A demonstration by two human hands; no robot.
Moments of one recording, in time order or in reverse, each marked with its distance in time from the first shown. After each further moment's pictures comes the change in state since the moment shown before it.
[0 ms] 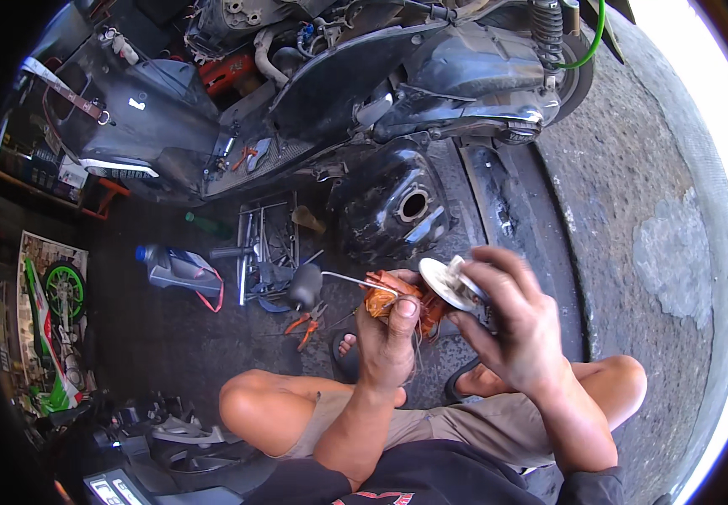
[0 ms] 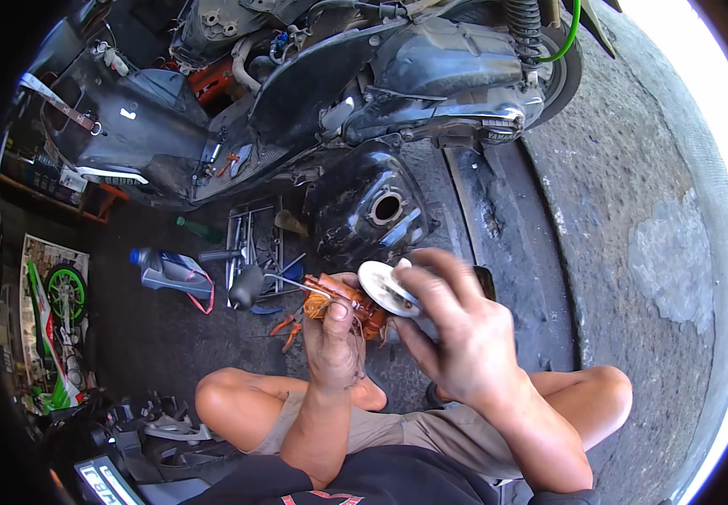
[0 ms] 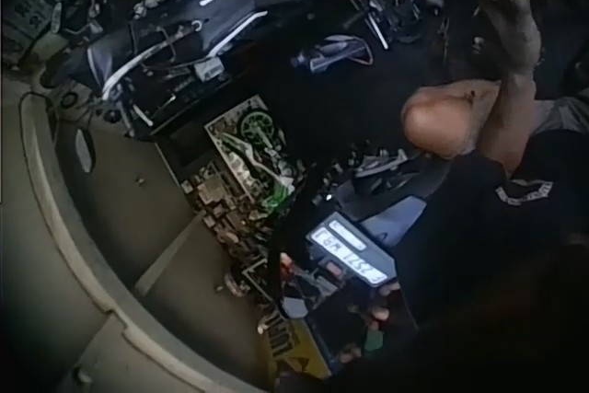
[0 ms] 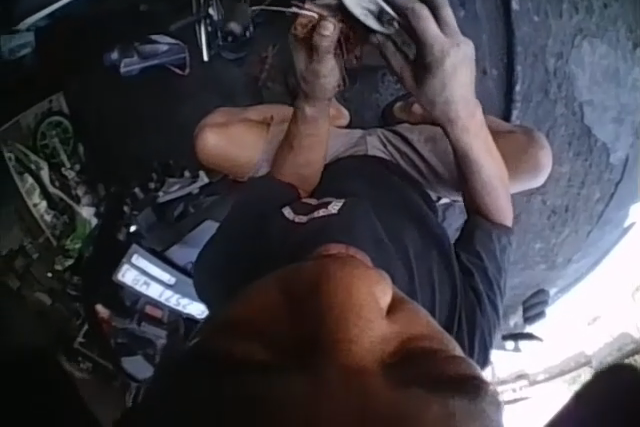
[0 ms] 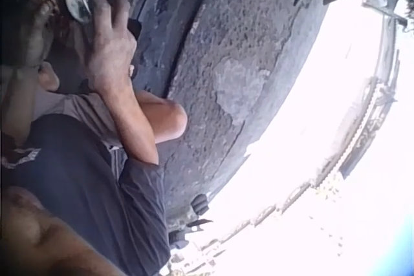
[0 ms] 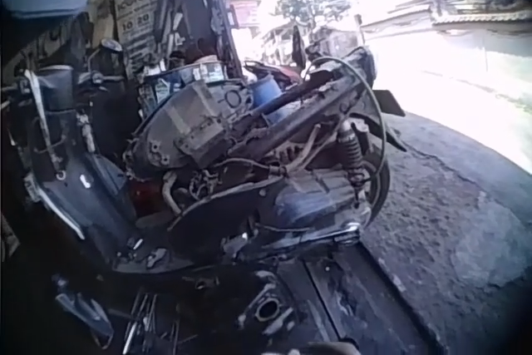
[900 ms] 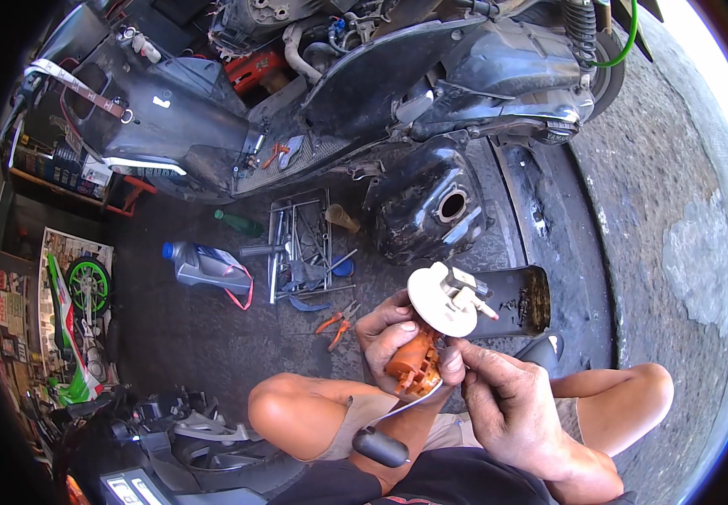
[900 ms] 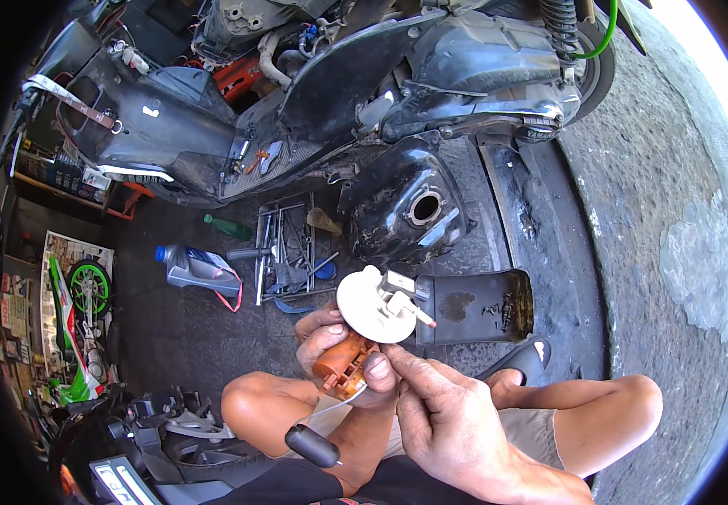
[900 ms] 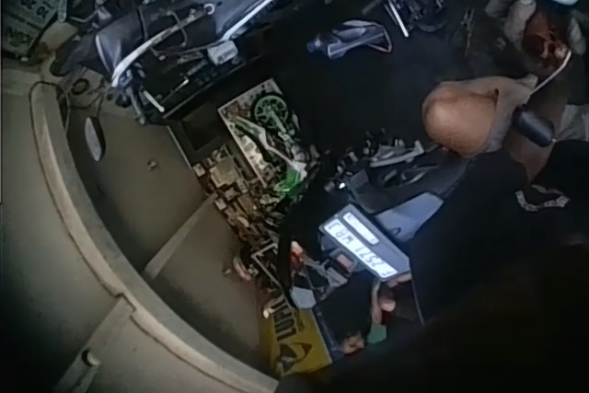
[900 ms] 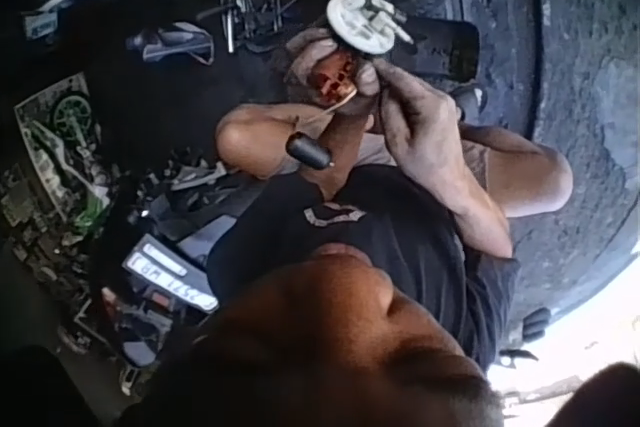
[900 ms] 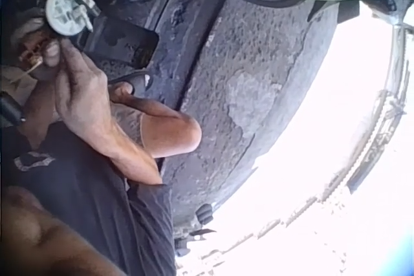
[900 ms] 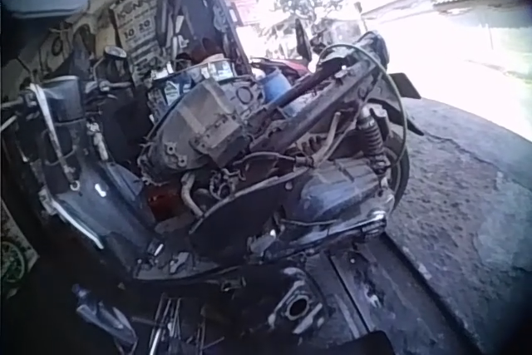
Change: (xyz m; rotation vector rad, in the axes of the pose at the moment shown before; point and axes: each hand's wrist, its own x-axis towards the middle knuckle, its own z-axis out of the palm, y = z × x) left_hand -0.006 -0.013 0.001 0.305 0.265 0.762; right_hand -0.020 -0.067 0.019 0.582 -0.218 0.409
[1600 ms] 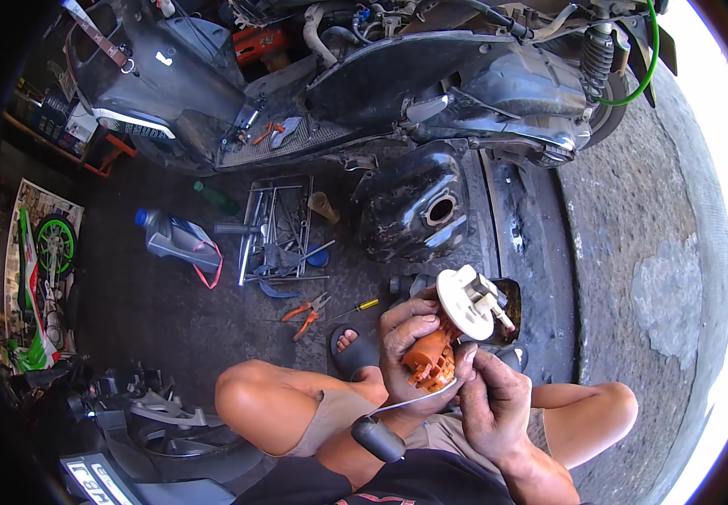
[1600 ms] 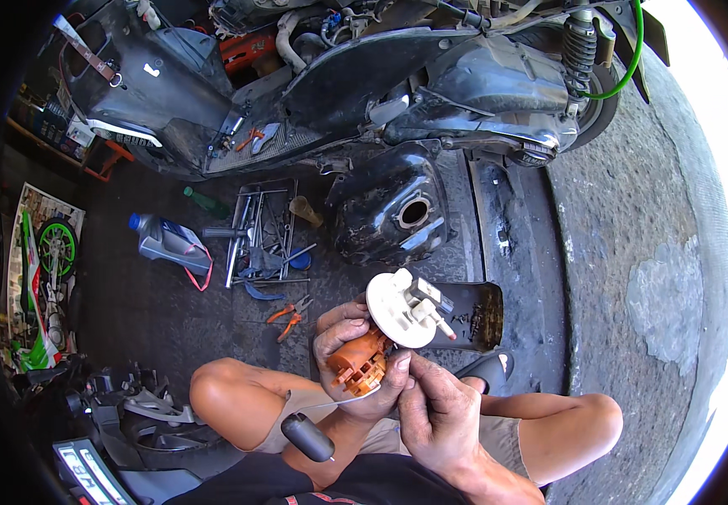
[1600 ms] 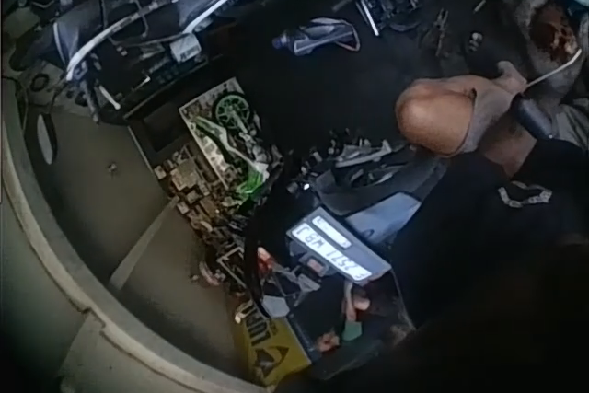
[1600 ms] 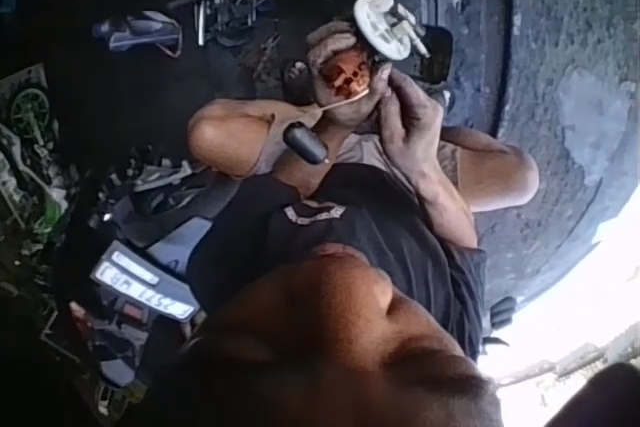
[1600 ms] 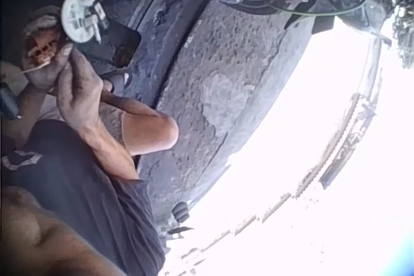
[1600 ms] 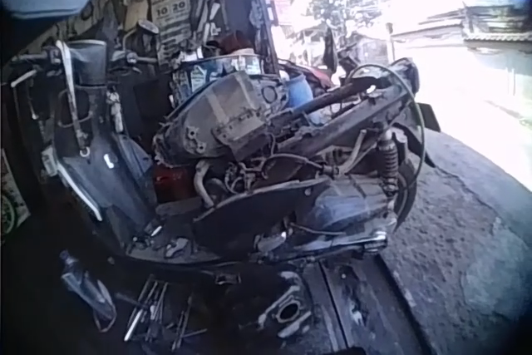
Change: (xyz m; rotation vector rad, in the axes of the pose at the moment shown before) left_hand -0.006 0.015 0.001 -0.082 -0.159 -0.122; right_hand -0.013 0.036 0.013 -0.070 0.178 -0.048
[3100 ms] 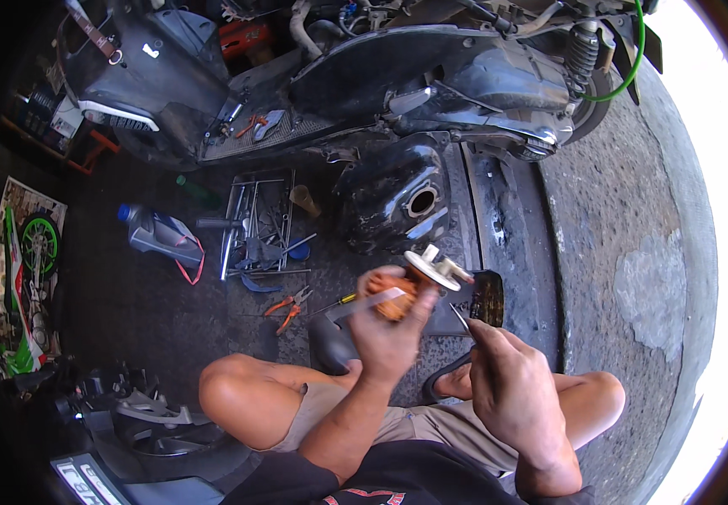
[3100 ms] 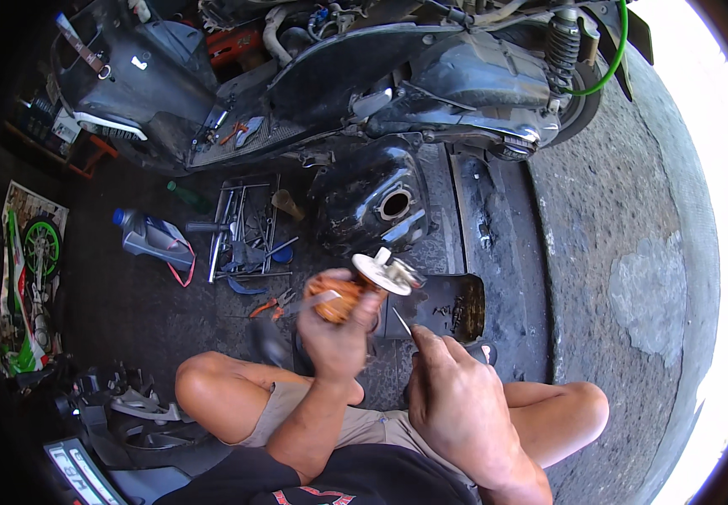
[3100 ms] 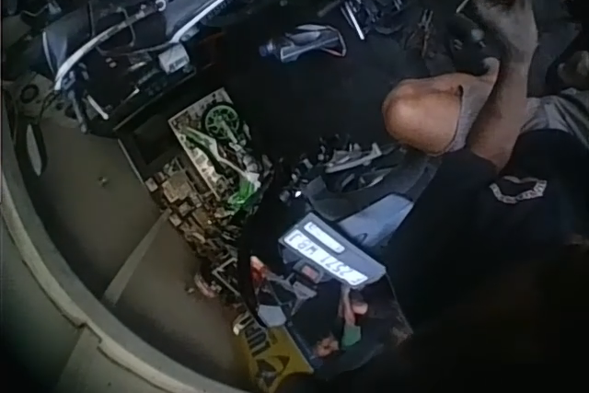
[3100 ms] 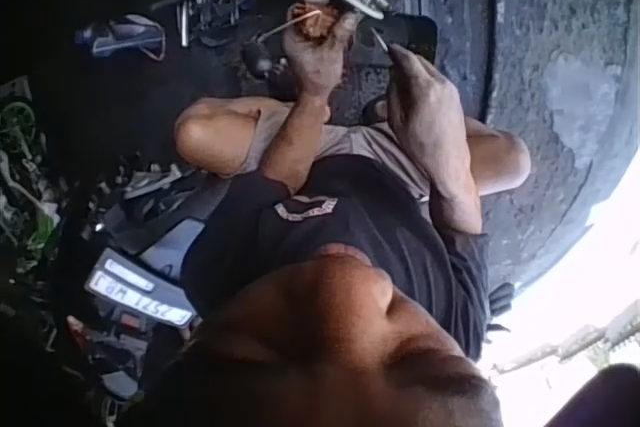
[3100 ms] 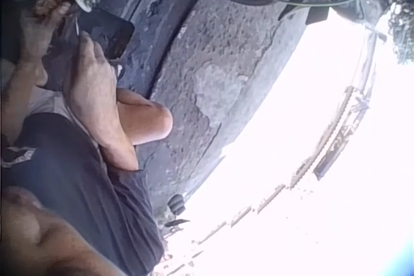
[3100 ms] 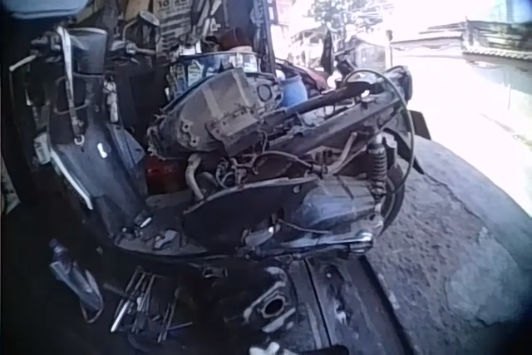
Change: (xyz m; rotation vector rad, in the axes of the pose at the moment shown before) left_hand 0.006 -0.019 -0.014 0.006 0.148 -0.564; right_hand 0.017 -0.041 -0.034 -0.548 -0.149 0.047
